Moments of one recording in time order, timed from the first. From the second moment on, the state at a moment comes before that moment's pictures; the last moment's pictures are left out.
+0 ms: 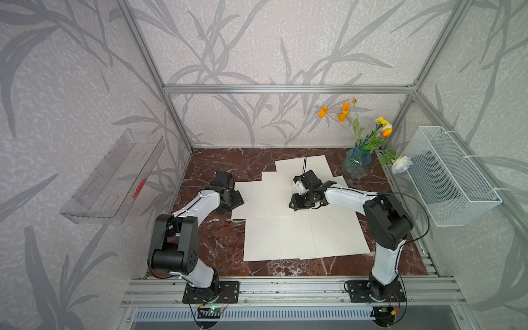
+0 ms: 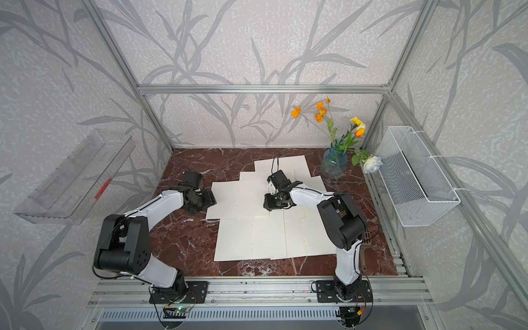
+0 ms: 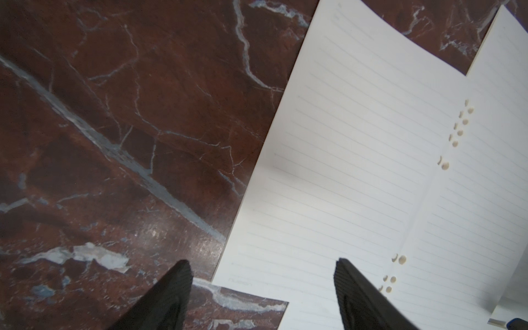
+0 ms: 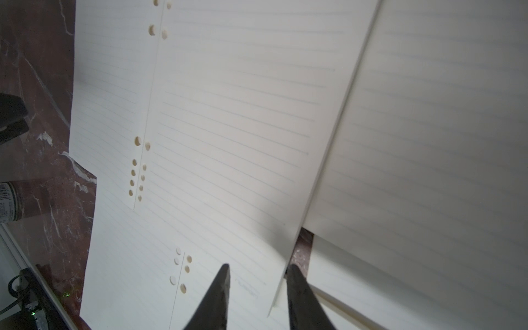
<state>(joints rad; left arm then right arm) -0.09 1.56 0.95 -0.58 0.04 -0.58 0.59 1.92 1.24 -0.40 -0.33 0.41</state>
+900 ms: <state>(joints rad) -0.08 1.65 0.99 -0.56 0.06 -0.54 0.68 1.99 1.44 -0.44 -0.36 0.39</state>
